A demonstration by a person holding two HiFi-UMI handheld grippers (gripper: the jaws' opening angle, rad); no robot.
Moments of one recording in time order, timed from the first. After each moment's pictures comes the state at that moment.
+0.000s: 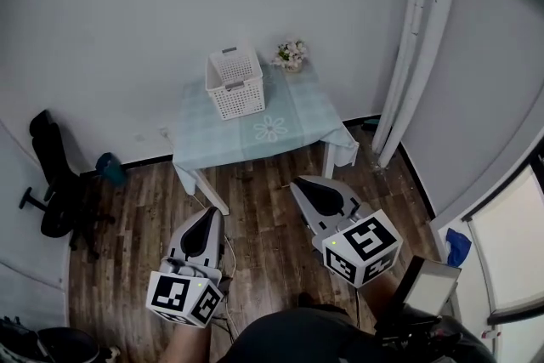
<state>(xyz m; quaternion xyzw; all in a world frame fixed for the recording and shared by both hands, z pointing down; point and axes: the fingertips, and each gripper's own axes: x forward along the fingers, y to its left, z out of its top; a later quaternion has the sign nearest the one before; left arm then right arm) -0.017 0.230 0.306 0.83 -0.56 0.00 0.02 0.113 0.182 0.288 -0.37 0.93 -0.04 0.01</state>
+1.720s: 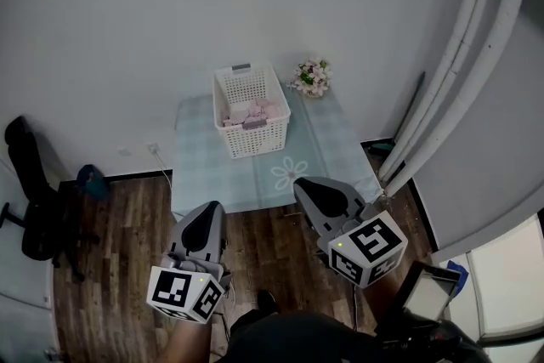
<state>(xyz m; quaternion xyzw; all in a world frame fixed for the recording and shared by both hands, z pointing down) -0.147 -0.038 0.322 0.83 -0.55 -0.03 0.04 -0.017 -0.074 0.297 -0.36 0.93 -0.02 -0.04</state>
